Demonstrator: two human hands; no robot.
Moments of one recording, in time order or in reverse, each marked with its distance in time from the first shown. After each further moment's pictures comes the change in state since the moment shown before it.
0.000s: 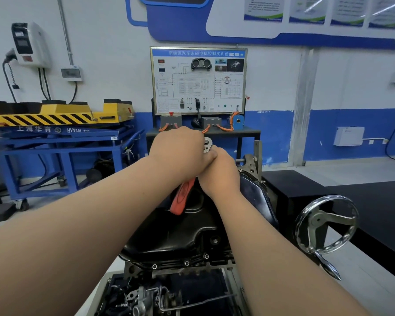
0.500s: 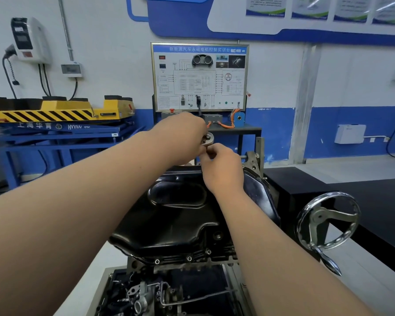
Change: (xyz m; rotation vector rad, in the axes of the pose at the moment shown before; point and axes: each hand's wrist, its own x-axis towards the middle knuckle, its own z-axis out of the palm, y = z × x) left_hand 0.019 -0.018 -0.018 -0.025 -0.214 0.177; right_hand 0.000 0.002 0.005 0.161 0.070 0.098
